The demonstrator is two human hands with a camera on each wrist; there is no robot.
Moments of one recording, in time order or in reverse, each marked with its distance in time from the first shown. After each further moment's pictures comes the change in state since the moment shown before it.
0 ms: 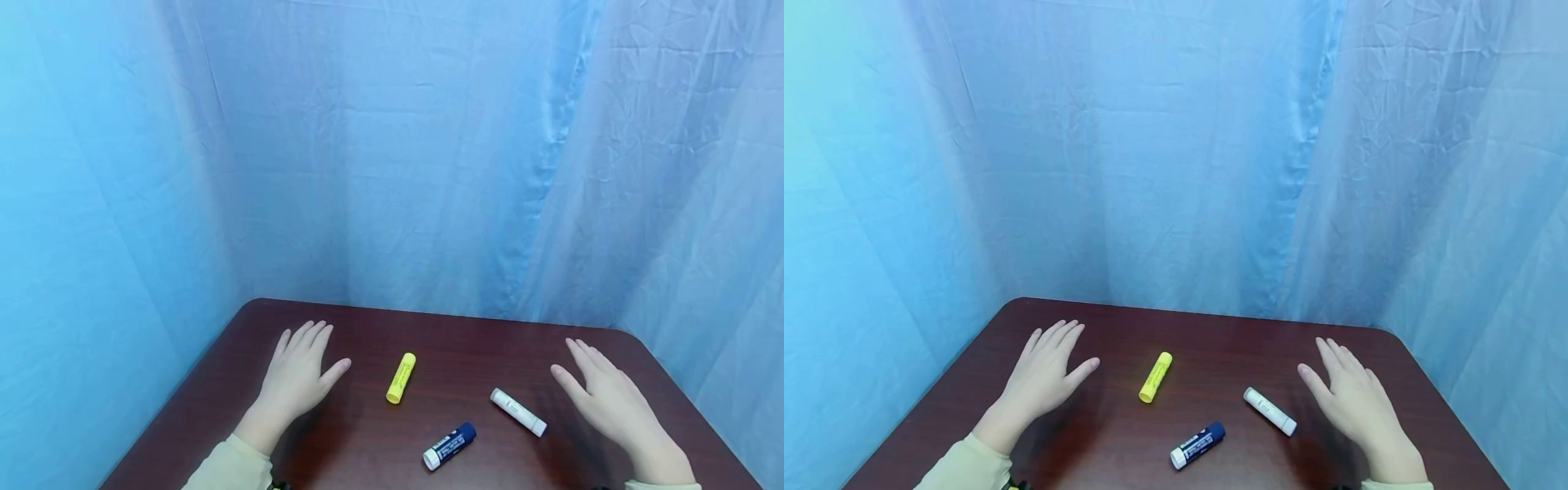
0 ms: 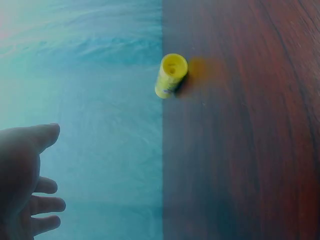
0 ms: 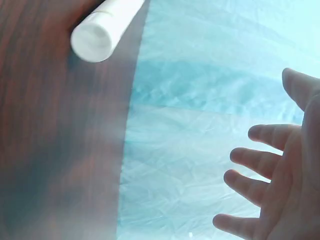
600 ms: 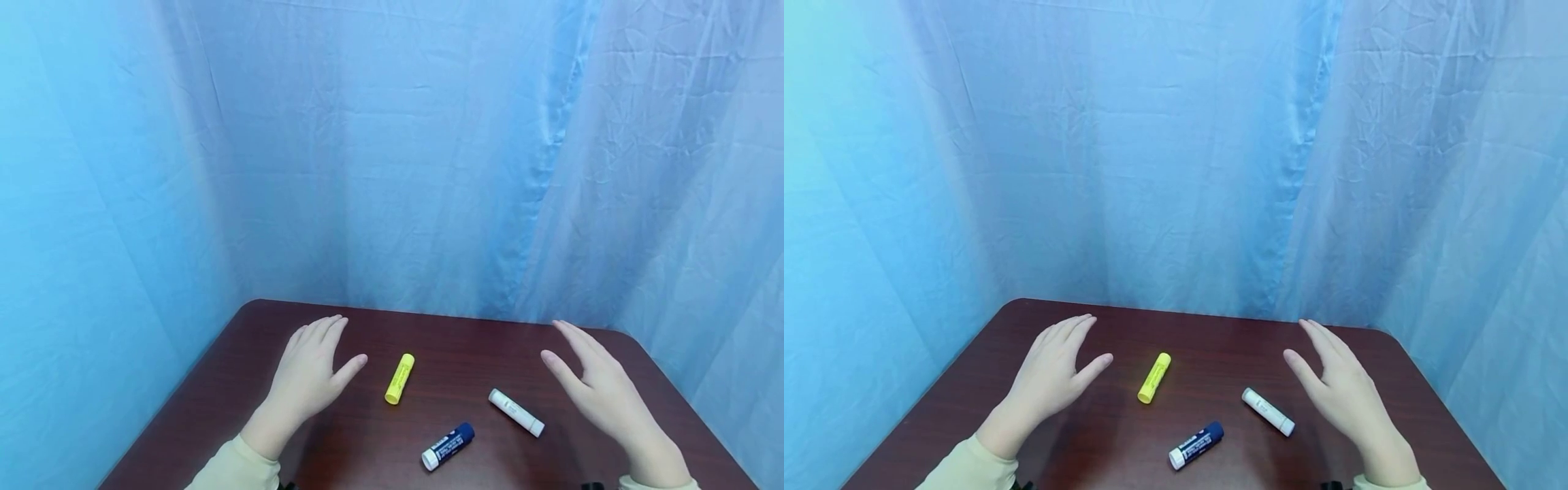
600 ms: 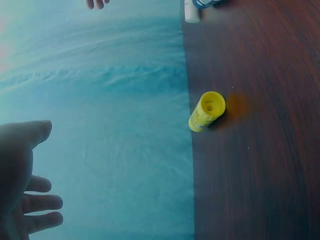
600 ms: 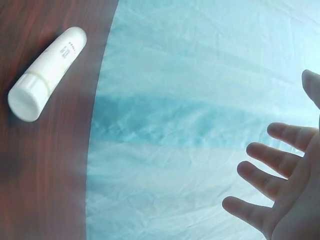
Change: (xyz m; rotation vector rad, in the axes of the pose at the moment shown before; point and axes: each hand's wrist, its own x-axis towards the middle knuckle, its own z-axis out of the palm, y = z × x) left_hand 0.004 0.031 -0.023 -0.075 0.159 0.129; right_hand -0.001 -0.042 -0.021 0.174 0.178 -0.108
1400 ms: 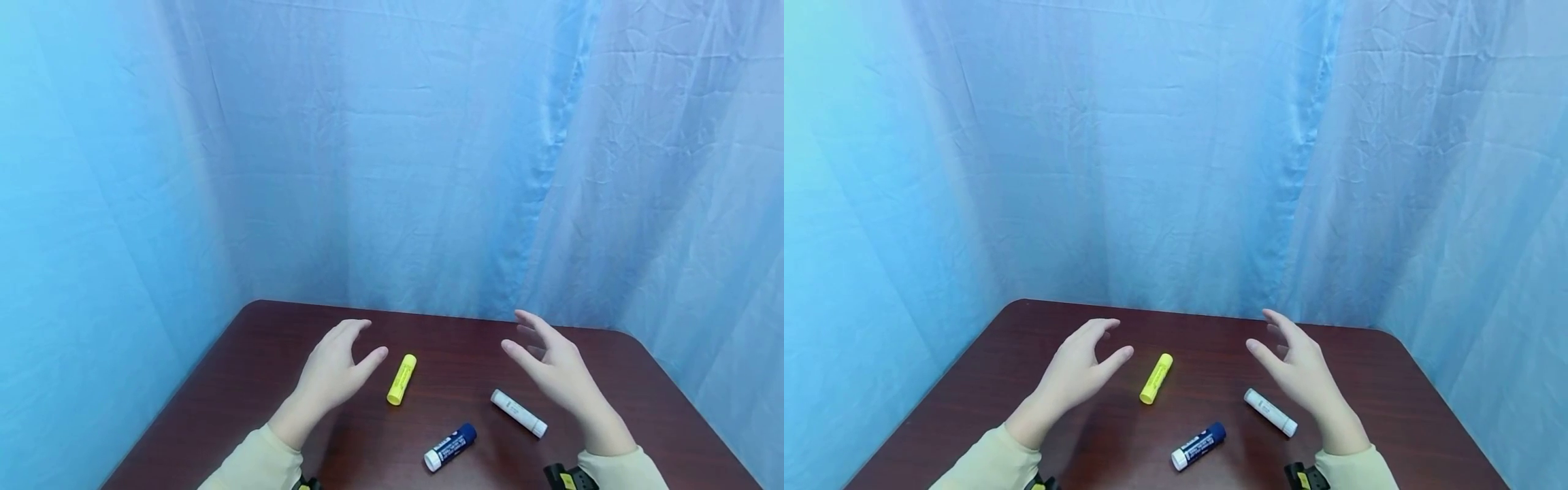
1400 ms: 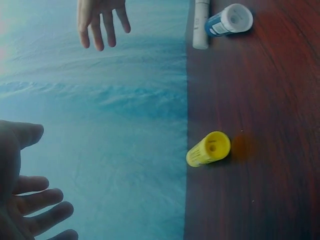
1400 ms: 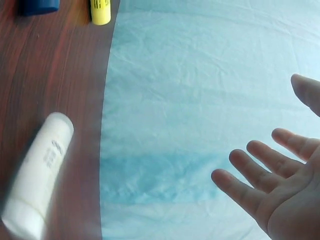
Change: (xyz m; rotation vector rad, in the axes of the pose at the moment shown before) left_hand 0.018 0.028 0.013 -0.303 -0.040 -0.160; right_hand 0.034 -0.022 0.035 0.287 -0.063 0.025
